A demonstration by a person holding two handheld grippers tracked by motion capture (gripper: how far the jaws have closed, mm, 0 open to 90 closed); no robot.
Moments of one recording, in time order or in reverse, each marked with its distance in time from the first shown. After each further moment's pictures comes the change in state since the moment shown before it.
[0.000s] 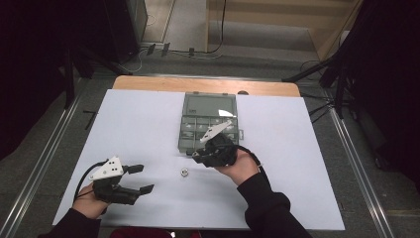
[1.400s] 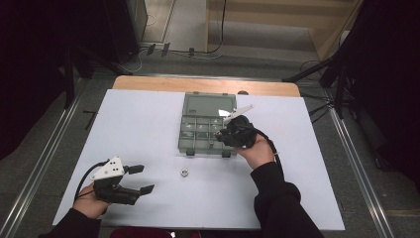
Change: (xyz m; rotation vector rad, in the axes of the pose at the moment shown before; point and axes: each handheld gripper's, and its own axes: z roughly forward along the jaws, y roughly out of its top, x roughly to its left) left arm 0.000 -0.001 0.002 0.017 0.007 0.002; right arm -0.066 -0.012 -0.021 -0.017 -0.198 0.147
